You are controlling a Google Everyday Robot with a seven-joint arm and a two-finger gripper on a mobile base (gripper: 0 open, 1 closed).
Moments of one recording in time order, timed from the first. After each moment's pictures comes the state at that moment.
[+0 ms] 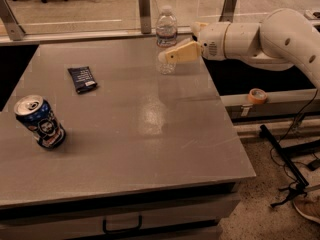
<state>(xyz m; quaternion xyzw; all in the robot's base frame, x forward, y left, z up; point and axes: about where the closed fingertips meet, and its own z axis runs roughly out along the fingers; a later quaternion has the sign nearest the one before) 0.692 -0.055 0.942 -0.40 0.67 0.28 0.55</state>
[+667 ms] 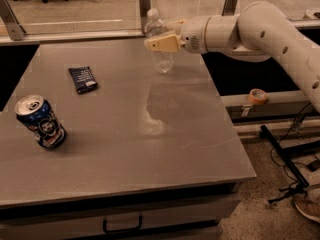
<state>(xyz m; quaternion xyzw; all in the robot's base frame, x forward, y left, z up) 0.716 -0.012 0.946 -0.42 0.66 0.28 0.55</state>
